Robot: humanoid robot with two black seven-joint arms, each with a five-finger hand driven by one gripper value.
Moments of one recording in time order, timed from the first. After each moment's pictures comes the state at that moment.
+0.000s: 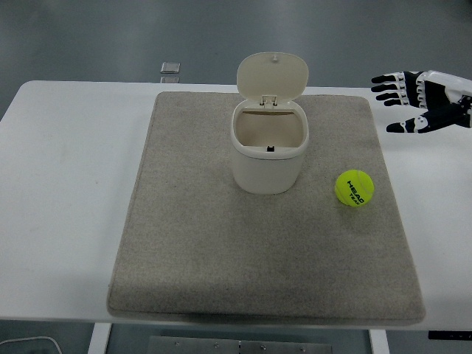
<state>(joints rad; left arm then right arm) 0.04 0.00 -0.28 -0.08 0.18 -0.10 -0.01 0.98 -0.78 0.45 0.97 -0.80 0.56 0.31</state>
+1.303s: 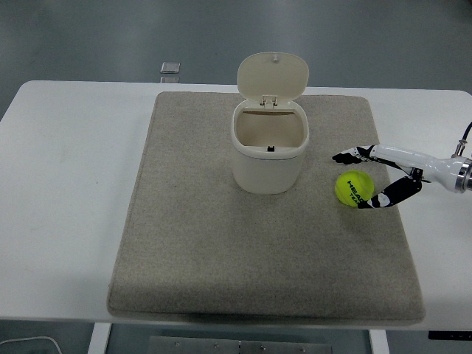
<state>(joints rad) 0.04 0.00 -0.28 -0.08 0.18 -0.10 -0.01 0.82 -0.73 0.38 1.14 -1.23 0.30 0.44</state>
